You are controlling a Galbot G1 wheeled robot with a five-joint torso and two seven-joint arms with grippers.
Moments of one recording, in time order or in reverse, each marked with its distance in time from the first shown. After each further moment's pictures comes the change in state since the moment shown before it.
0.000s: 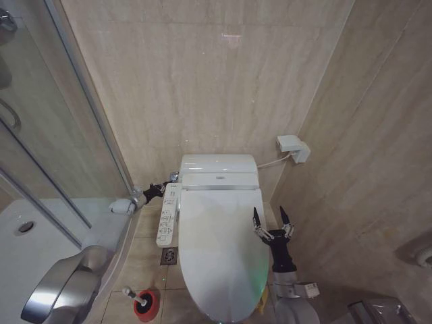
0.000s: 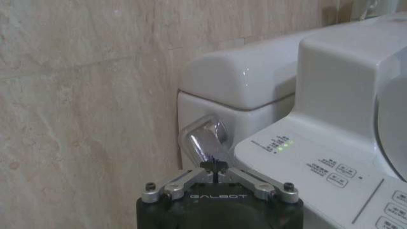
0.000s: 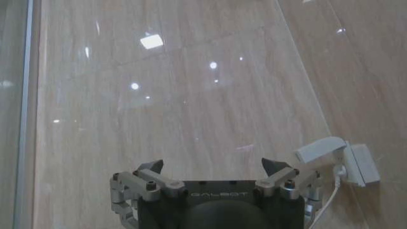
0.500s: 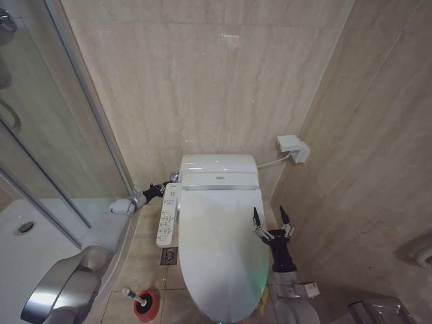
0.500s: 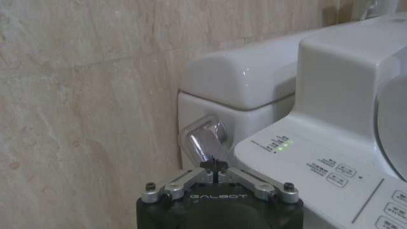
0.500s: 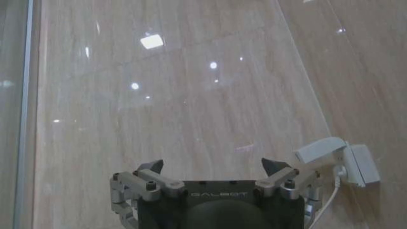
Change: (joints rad) left arm 0.003 0.001 -0.002 0.000 0.000 -0.001 -0.001; right arm 0.000 -0.001 -0.001 0.000 0.000 -0.001 0.000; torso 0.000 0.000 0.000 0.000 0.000
